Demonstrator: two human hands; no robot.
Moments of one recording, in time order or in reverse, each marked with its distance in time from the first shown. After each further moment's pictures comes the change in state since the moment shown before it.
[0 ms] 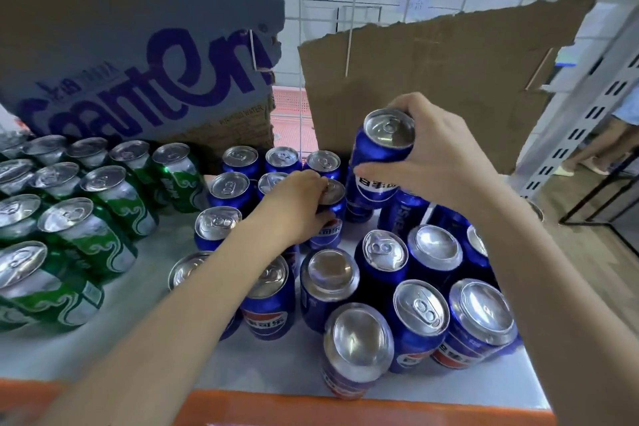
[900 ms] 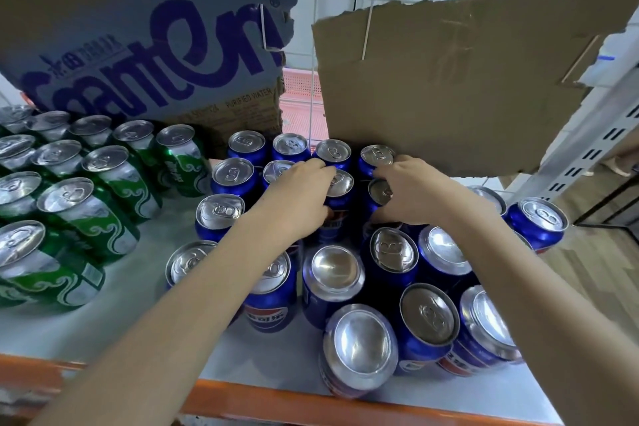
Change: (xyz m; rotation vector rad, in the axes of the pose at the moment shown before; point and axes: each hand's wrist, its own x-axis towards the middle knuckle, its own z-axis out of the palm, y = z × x) left_hand 0.000 -0.001 0.002 0.023 -0.004 -0.039; right_hand 0.012 0.025 0.053 -0.396 -0.526 0.063
